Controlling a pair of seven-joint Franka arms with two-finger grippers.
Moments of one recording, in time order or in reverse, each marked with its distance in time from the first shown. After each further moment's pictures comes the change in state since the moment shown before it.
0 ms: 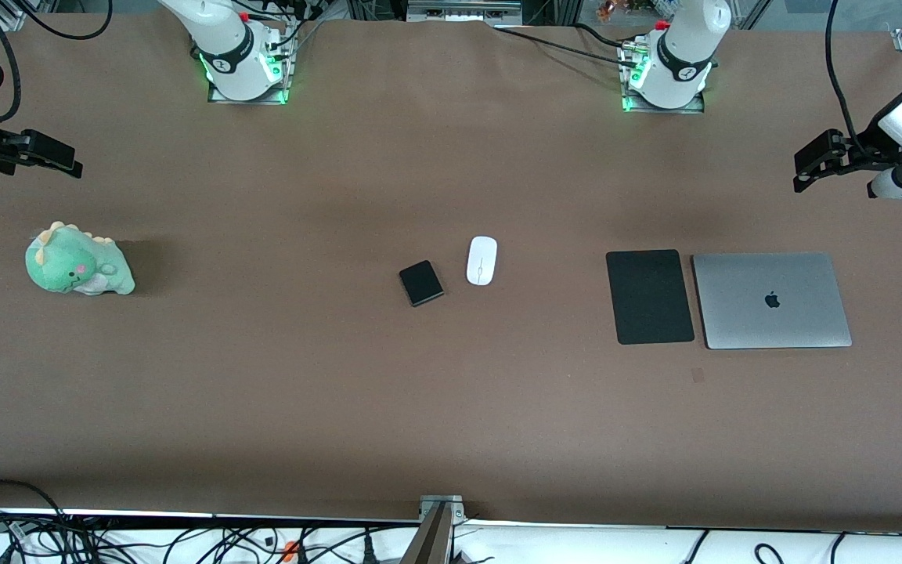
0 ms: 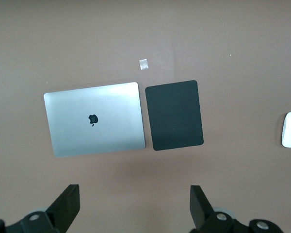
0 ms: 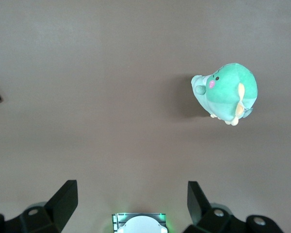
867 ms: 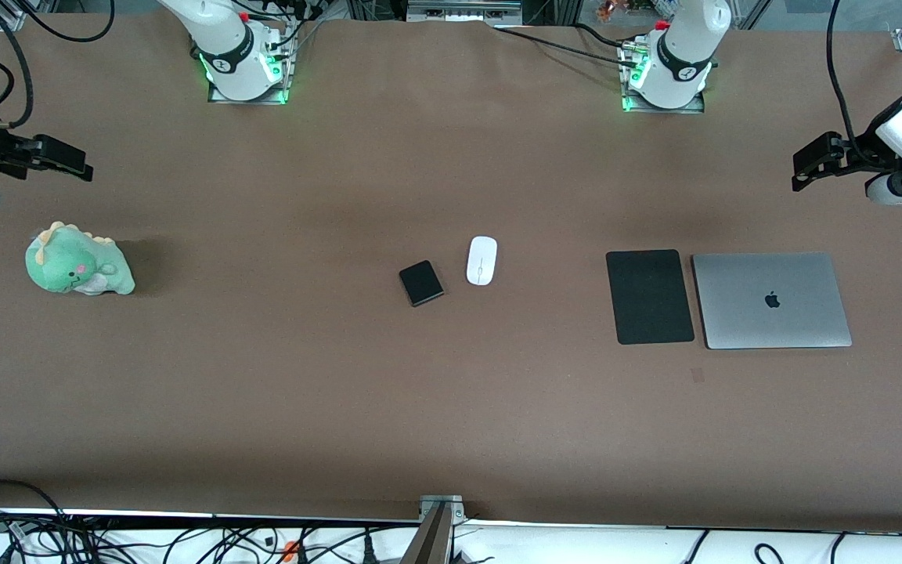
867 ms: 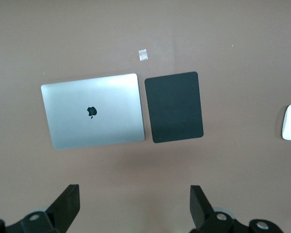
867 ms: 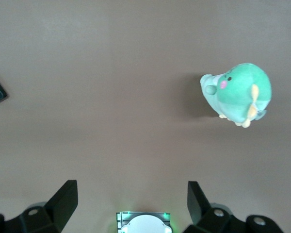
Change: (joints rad) left arm 0.000 0.032 0.000 0.031 0.000 -0.058 0.000; right arm 0.008 0.024 0.010 -0.001 0.029 0.000 0.001
